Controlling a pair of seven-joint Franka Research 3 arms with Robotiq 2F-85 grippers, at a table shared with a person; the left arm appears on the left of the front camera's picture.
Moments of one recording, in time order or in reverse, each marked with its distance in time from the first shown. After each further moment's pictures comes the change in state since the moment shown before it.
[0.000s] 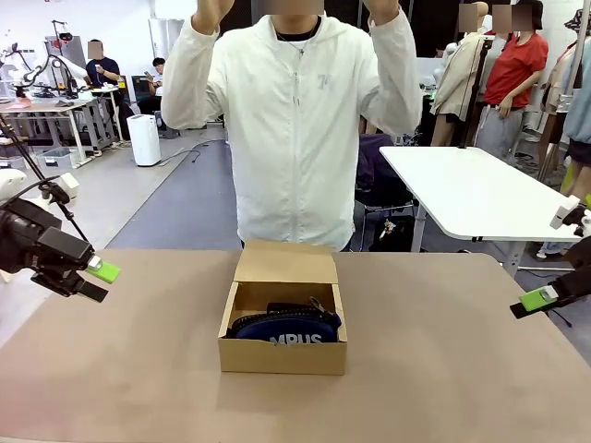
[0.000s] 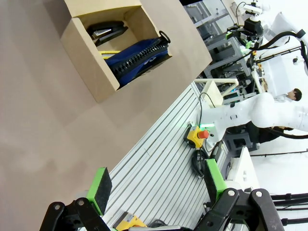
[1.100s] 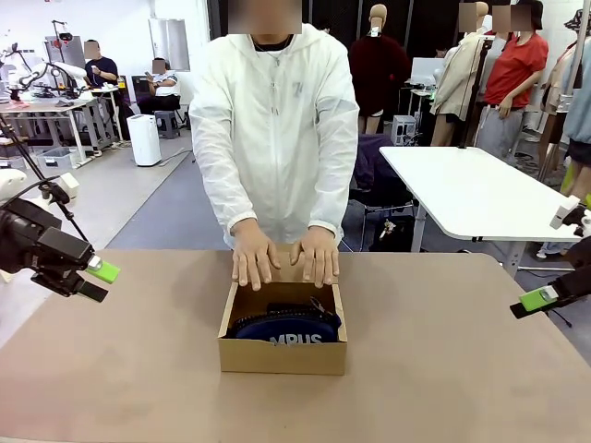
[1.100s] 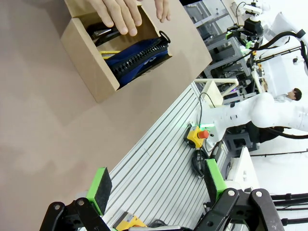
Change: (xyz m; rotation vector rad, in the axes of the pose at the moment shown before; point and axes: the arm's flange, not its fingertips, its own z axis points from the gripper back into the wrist) left arm 0.000 0.000 0.000 0.000 0.000 0.000; right arm 0.000 0.000 0.000 0.000 0.000 0.000
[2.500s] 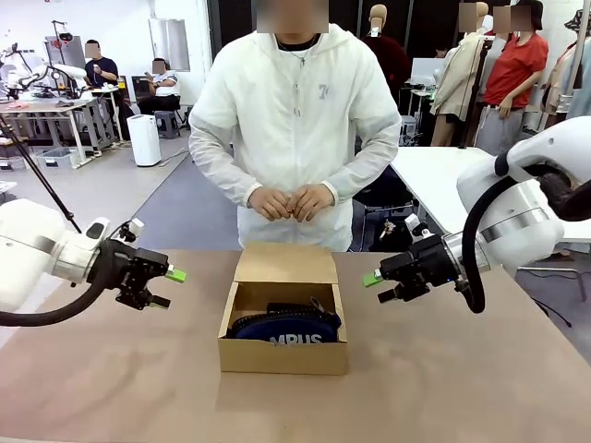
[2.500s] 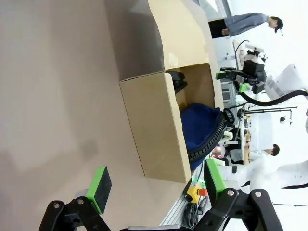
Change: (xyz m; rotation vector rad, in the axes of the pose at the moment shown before) left arm 0.085 0.163 -0.112 -0.061 -0.102 0.297; right arm 0.136 -0.106 -0.194 -0.069 -0.055 -0.251
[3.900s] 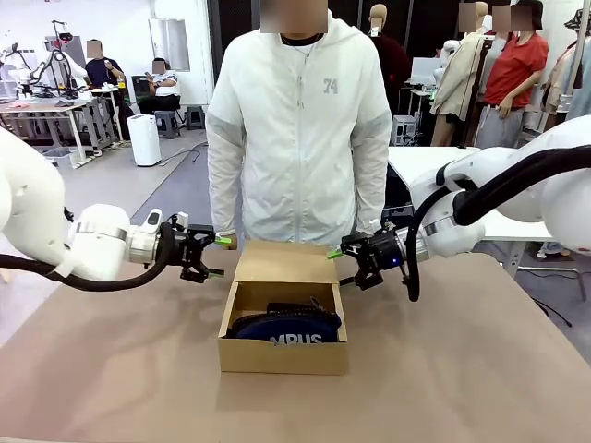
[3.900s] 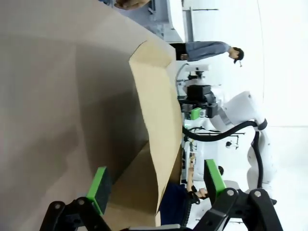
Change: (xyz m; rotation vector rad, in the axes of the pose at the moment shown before) left arm 0.143 0.048 -0.109 -0.280 -0.028 0.212; right arm 0.124 -0.077 -0.090 0.142 0.017 -0.407
